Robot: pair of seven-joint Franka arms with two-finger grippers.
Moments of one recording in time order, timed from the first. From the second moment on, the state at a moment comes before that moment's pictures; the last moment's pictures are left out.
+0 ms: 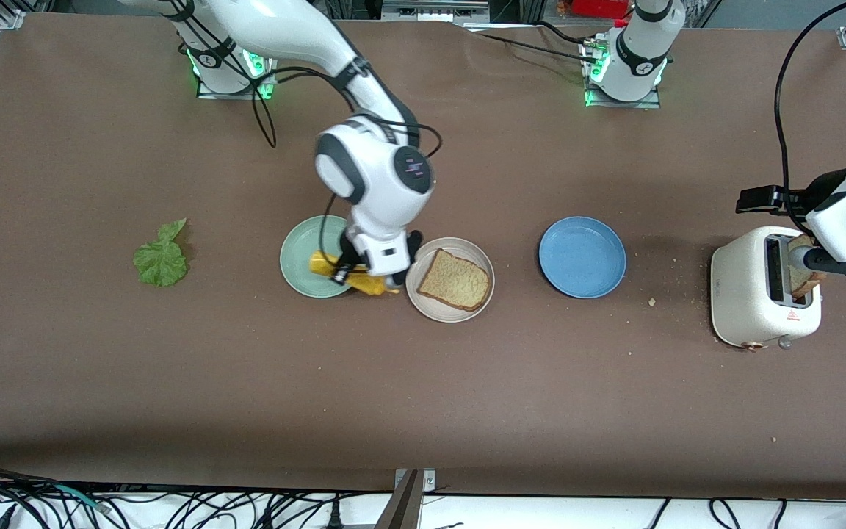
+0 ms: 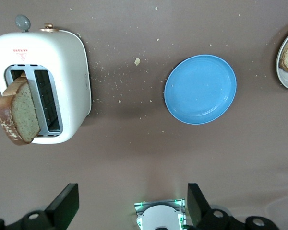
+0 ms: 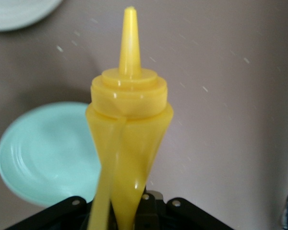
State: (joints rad) left arm -0.13 0.37 0.19 -1.20 -0.05 1.22 0.17; right arm 0.75 0.67 -0.15 -1.31 -0.31 1.83 -0.43
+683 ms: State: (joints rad) left arm -0.13 0.37 0.19 -1.20 -0.05 1.22 0.17; right arm 0.22 0.47 -0.16 -1.43 0.33 1.74 -1.05
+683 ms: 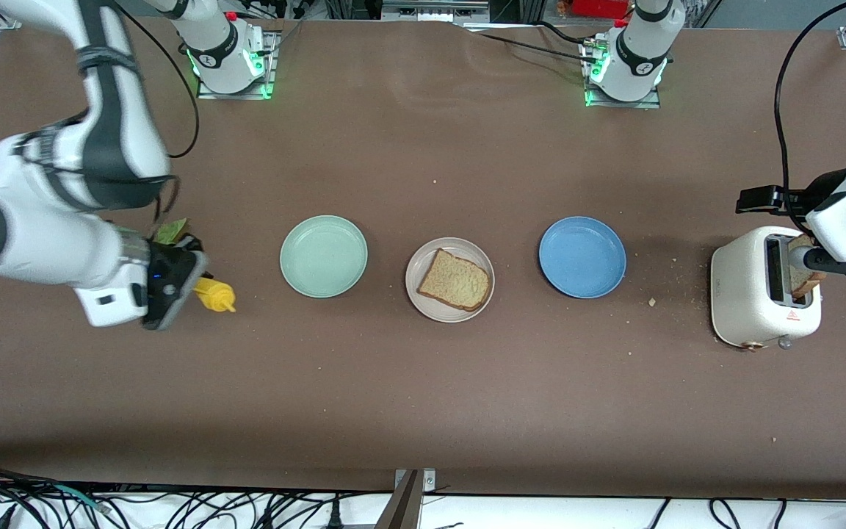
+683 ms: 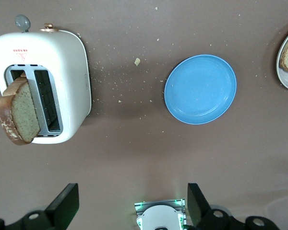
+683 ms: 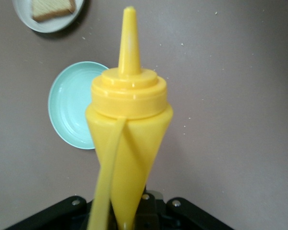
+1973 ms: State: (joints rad) left arm -0.13 0.37 0.19 -1.20 -0.05 1.22 0.17; right arm 0.12 0.46 -0.38 -2.08 1.15 1.77 -2.34
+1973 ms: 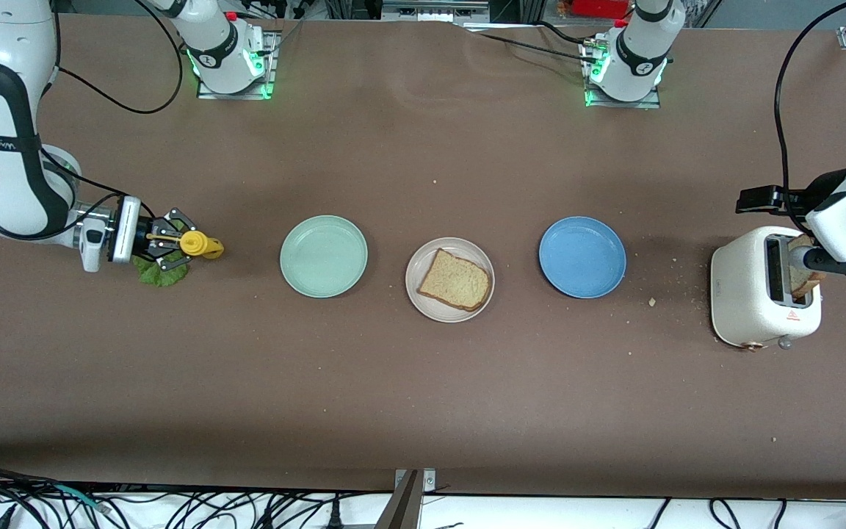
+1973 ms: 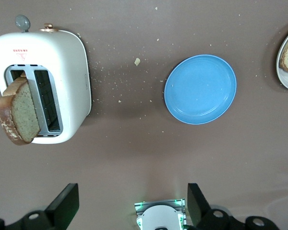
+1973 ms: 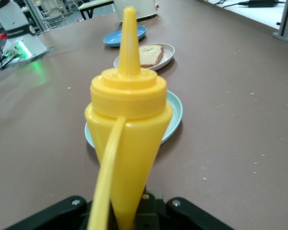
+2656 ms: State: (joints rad) left arm -0.13 0.37 0.19 -1.20 -0.05 1.22 0.17; right arm 0.09 0.52 -0.38 -2.19 1.30 1.70 -2.64
